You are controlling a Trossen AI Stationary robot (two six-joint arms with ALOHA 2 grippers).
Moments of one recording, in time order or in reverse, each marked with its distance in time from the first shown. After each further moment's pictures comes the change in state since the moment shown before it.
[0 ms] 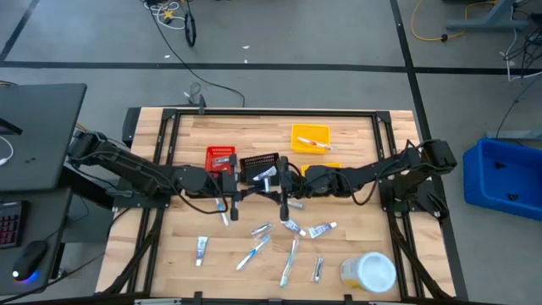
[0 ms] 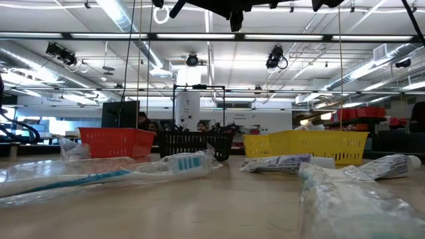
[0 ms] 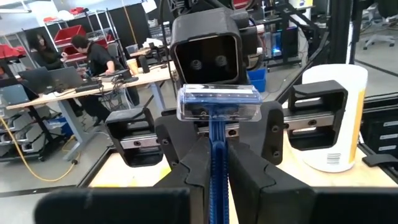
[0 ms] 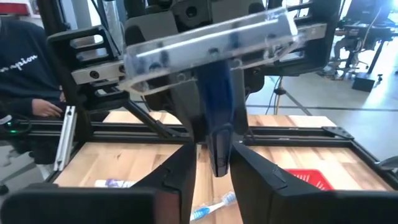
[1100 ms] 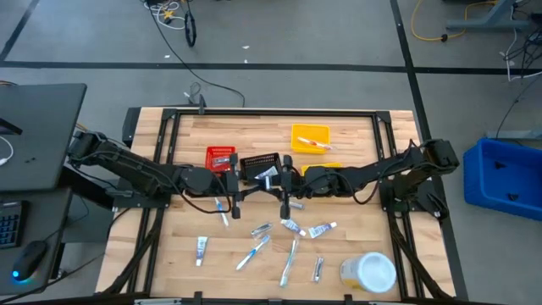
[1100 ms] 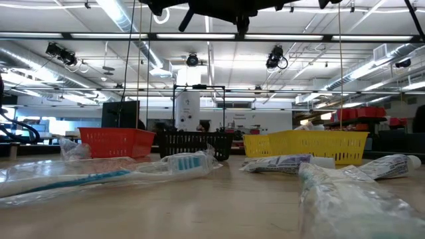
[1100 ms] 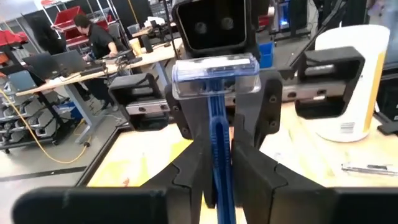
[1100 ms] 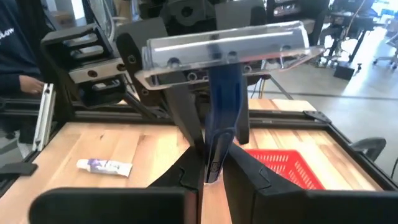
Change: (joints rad) left arm 0.005 0.001 0.001 -0.109 -0.016 0.018; right arm -0.003 -0.027 0.000 -0.117 0.072 -0.018
